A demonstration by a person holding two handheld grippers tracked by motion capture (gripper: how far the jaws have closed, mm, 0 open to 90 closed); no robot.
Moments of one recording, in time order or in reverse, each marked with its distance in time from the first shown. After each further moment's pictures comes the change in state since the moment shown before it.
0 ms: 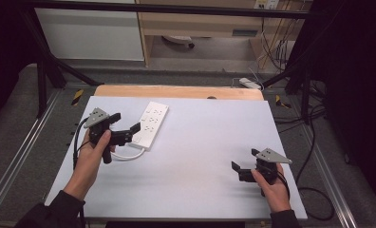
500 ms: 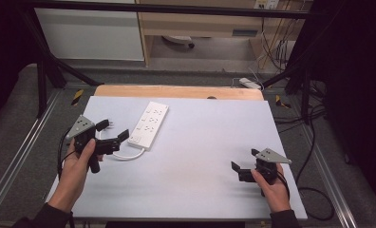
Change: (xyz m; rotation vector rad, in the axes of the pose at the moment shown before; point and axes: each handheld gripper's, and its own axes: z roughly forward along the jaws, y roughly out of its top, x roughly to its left) left arm 0.003 -0.010 -0.039 -0.012 0.024 -0.009; right arm 0.001 0.000 0.000 0.003 -0.001 0.001
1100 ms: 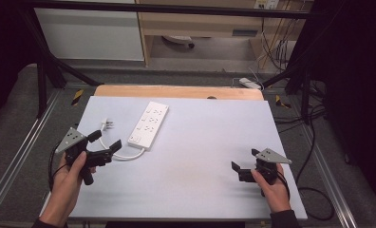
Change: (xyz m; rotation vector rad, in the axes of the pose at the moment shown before) left arm 0.002 -0.027 -0.026 -0.007 0.013 -0.027; right arm 0.000 0.000 -0.001 -0.002 -0.002 -0.005
